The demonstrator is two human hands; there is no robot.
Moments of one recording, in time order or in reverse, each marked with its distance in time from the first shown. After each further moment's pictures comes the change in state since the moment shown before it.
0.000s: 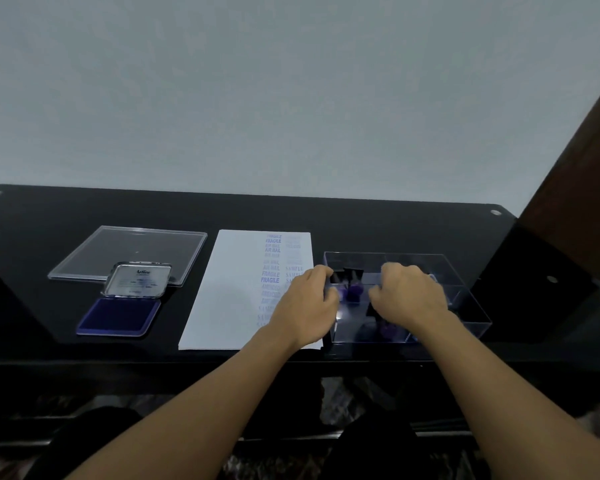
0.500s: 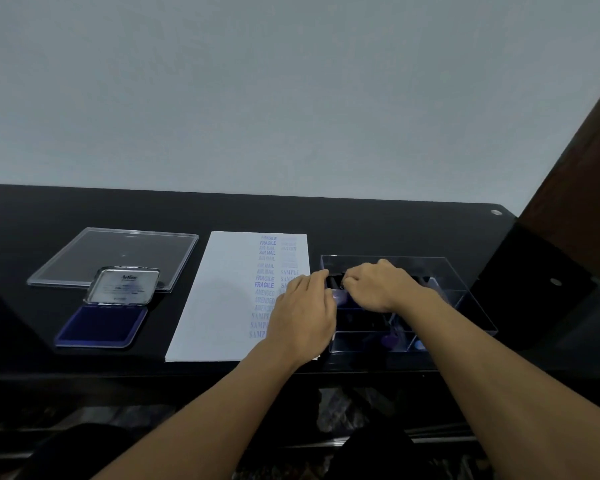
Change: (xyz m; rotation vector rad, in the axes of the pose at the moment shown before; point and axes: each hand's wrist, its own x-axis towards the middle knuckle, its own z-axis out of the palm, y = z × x) left_hand 0.003 -0.004 0.014 0.160 0.081 0.008; right_hand 0.047 -0.014 0.011 -0.031 -0.329 -0.177
